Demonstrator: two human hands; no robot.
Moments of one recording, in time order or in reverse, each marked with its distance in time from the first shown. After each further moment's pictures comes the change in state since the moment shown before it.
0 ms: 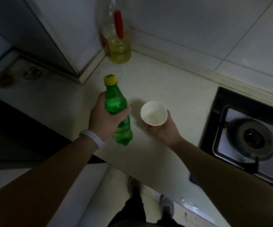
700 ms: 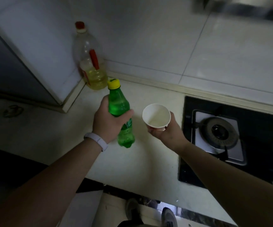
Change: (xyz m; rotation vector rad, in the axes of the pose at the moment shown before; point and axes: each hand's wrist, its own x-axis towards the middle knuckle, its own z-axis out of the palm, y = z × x) left_hand 0.007 0.071 0.022 -0.080 -0.140 0.197; right_hand -0.047 -0.041 -0.071 0.035 0.227 -0.118
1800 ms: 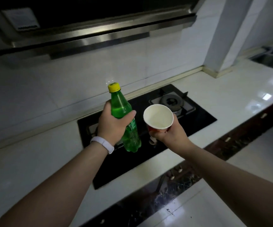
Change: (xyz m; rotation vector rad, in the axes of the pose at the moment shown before) left_hand -0.197 0.228 0.289 -0.212 -0.620 0.358; right_hand -0.285 0.050 -0.308 0.084 0.749 0.122
